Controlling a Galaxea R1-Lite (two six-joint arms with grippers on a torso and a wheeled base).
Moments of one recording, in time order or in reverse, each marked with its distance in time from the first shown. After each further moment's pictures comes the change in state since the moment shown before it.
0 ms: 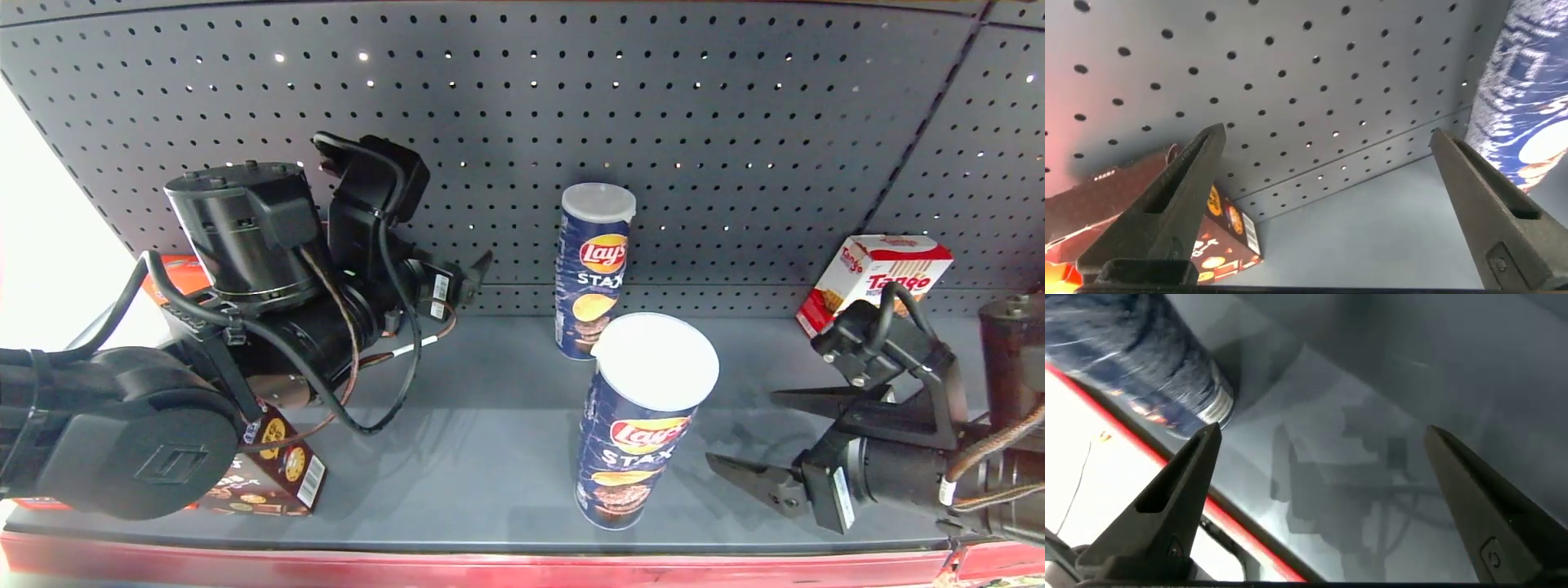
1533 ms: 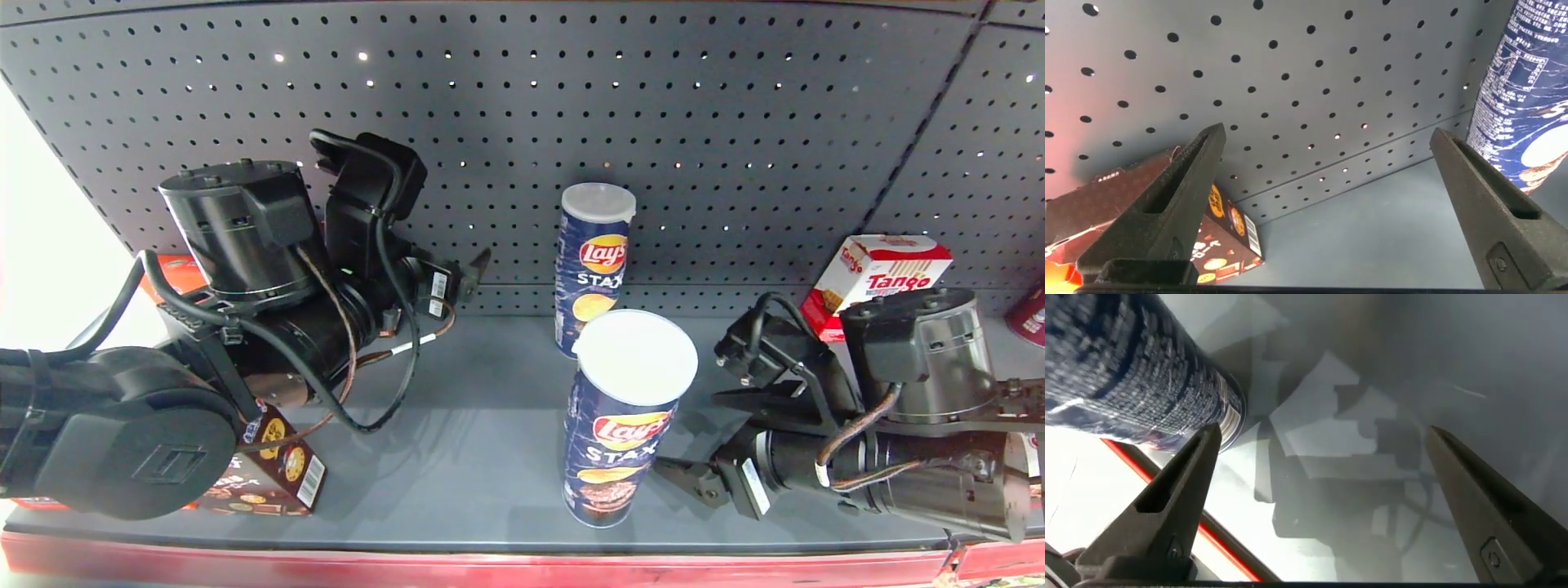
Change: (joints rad) left arm 0.002 -0.002 0.001 -0.008 0.000 0.000; right arm 0.073 0.173 -0.100 -0.007 -0.041 -0.001
